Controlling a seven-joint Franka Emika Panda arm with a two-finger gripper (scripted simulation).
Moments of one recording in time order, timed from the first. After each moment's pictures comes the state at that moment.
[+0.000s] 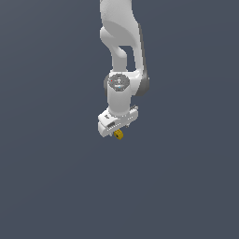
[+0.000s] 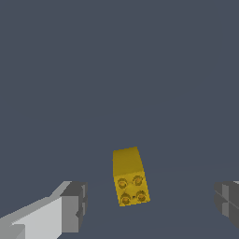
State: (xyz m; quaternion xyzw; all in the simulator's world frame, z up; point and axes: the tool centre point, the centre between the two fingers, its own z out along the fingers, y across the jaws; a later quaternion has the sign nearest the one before) arm -0.039 -0.002 0.092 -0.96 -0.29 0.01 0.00
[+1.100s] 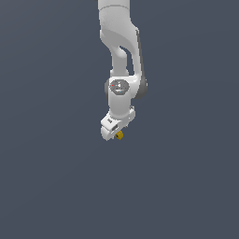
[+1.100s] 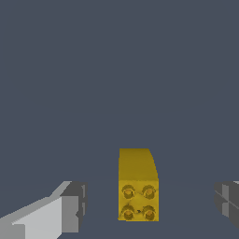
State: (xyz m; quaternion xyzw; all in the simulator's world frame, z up) arm -0.048 0.000 0.065 -0.92 -0.38 0.00 0.00
